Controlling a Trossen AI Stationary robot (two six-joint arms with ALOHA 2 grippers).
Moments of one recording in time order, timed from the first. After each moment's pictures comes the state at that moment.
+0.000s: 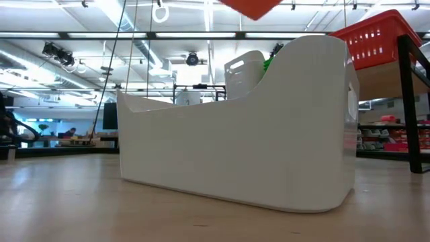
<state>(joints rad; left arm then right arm) -0.54 1.97 2.02 -1.17 -0.14 0.35 0.67 1.78 1.75 -0.87 0.45 0.03</state>
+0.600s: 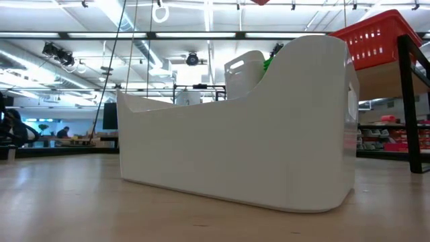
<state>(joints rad) -0.55 1.95 2.02 -1.13 -0.21 0.37 0.61 1.78 1.67 -0.76 0.27 0.01</state>
